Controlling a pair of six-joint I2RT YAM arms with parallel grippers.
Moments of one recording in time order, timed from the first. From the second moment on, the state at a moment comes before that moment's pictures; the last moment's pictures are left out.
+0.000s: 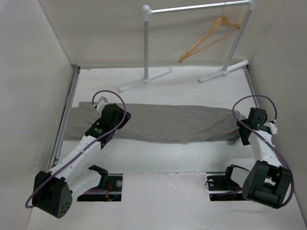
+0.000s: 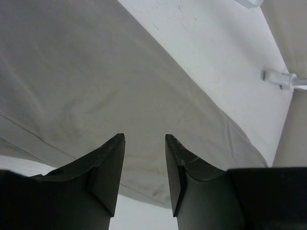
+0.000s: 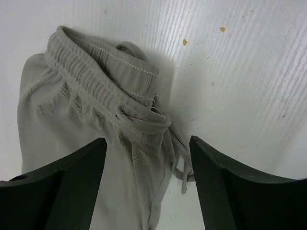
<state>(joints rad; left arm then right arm) -0.41 1.01 0.64 -0.25 -0.25 -1.05 -0.35 1.09 0.64 -0.56 0.28 1.00</state>
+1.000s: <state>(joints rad) -0.44 0.88 0.56 -0.29 -0.15 -1.02 -0.22 1.51 0.70 -0.20 0.38 1.41</state>
